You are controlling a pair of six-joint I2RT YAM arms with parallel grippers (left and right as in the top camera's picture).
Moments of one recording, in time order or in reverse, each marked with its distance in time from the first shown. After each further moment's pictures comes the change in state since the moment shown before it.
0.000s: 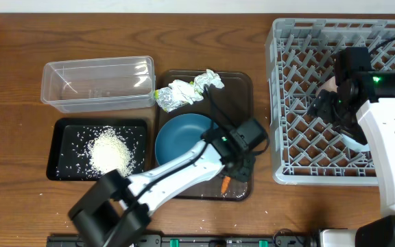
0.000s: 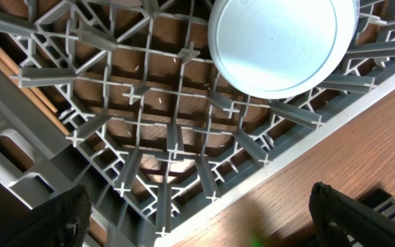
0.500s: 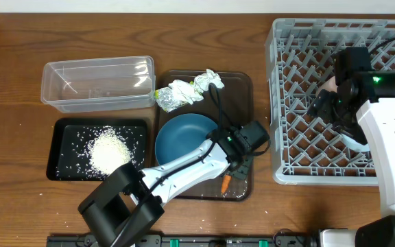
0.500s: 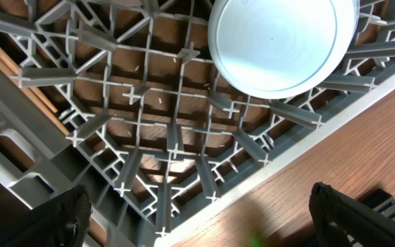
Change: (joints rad) left arm -0.002 0.045 0.000 0.011 -0.136 0.000; right arm 0.000 0.000 0.000 0.000 0.000 0.000
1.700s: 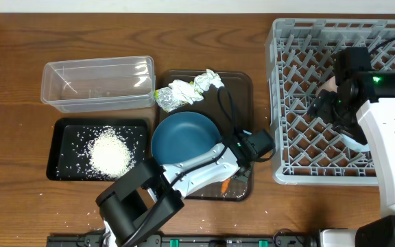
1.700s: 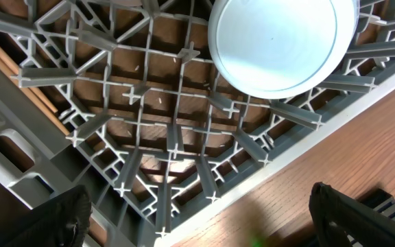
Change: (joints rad) left arm -0.043 0.097 0.000 0.045 -0.093 -0.052; right arm 0.000 0.000 0.000 0.000 0.000 0.000
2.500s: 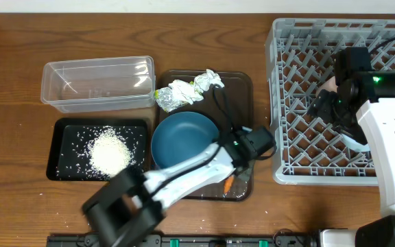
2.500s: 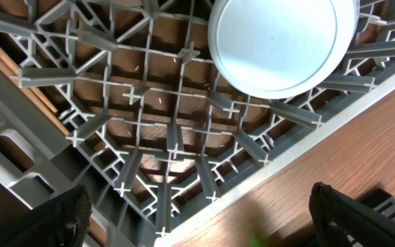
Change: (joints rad) left arm 0.003 -0.116 0.024 -0.062 0.023 -0.050; right arm 0.000 0.000 0.000 0.000 0.000 0.000
